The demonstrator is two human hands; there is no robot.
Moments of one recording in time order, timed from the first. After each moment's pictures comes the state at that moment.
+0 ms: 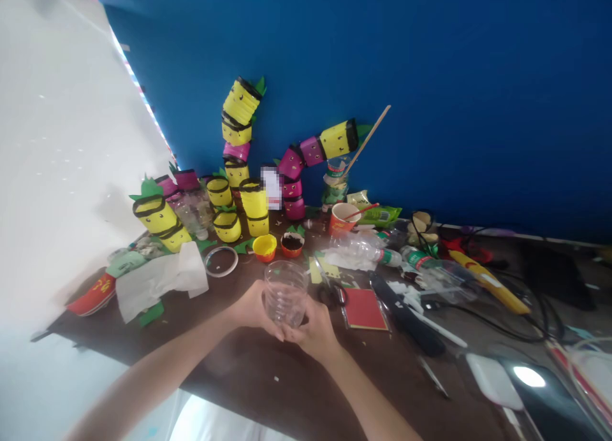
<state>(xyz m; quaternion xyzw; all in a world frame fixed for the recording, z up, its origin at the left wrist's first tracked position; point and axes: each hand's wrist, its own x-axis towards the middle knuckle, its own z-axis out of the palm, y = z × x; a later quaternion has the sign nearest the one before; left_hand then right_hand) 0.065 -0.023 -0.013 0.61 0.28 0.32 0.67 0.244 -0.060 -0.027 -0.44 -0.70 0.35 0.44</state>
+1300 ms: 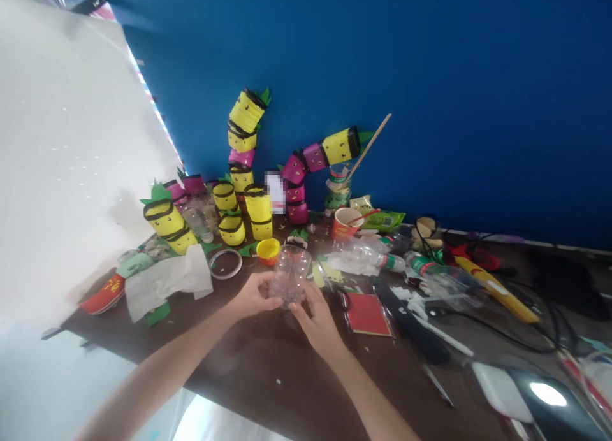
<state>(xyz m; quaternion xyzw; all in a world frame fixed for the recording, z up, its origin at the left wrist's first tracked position) 0.061 -0.012 -0.018 0.57 0.33 0.41 0.63 0.245 -0.045 -0.023 -0.46 -0.67 0.37 0.45</state>
